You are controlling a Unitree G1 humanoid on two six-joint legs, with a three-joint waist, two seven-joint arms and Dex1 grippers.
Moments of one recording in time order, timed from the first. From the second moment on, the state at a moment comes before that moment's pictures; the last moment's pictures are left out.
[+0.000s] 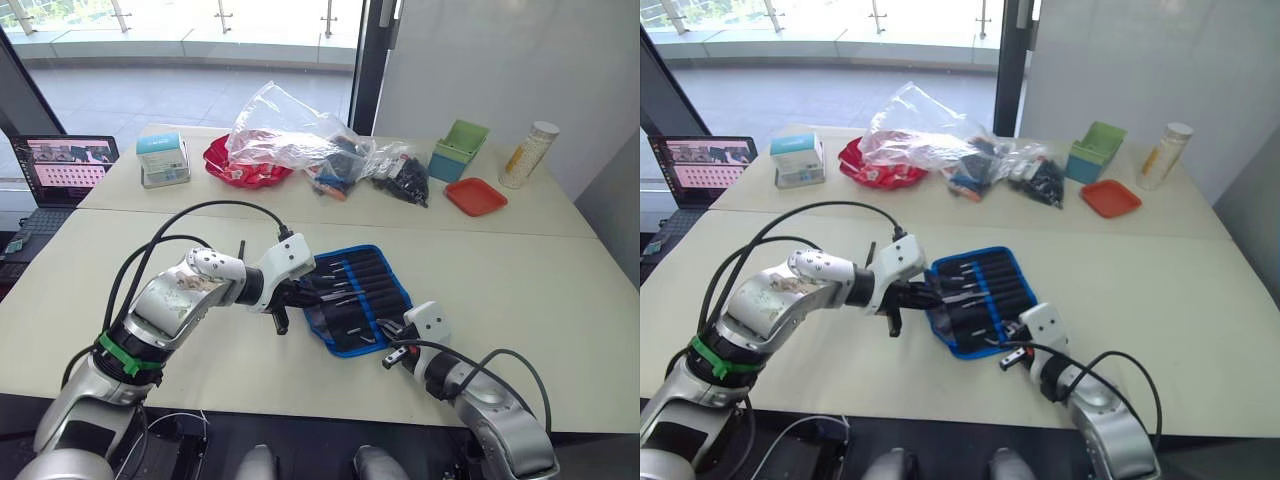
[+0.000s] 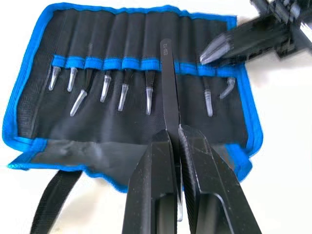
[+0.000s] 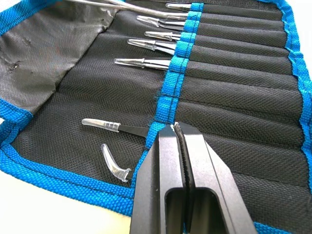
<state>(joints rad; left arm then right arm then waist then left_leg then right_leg) -0.75 0.71 -0.40 -0.26 -0.37 0.99 -0.93 0.07 -0.33 0.11 -0.44 0.21 0.53 0.40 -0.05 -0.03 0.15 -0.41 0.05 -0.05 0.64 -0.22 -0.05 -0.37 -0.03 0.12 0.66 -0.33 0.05</state>
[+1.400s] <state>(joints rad) -0.88 0.50 -0.61 0.01 -0.14 0.89 -1.00 0.10 -0.29 0.11 -0.46 0.20 0.53 0.34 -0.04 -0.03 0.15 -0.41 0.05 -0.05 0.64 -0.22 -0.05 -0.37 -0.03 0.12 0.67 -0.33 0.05</state>
